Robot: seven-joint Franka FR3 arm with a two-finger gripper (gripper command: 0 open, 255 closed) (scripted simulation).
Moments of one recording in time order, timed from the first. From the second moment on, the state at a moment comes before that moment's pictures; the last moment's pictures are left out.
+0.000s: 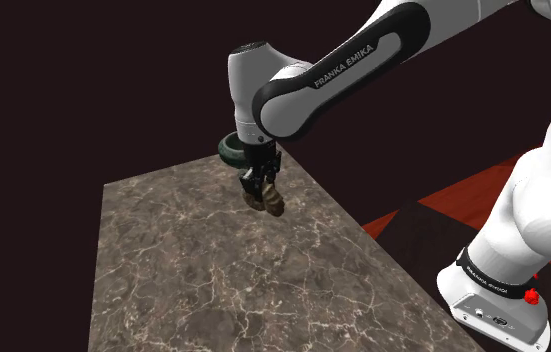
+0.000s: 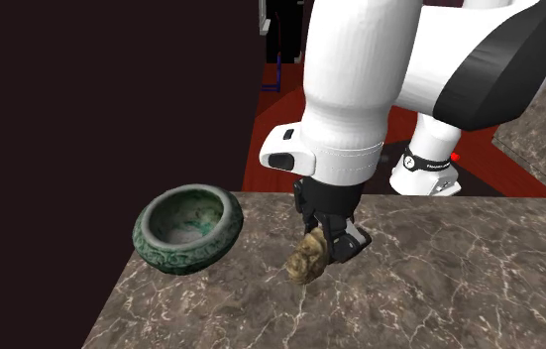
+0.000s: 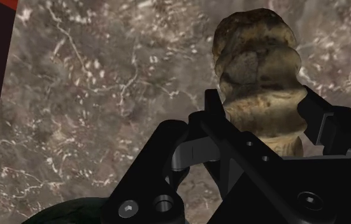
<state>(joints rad) 0.17 0.09 0.30 -2.12 -0.04 2.17 0.29</state>
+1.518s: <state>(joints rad) 0.16 -0.01 0.30 -1.96 0.00 1.91 0.27</state>
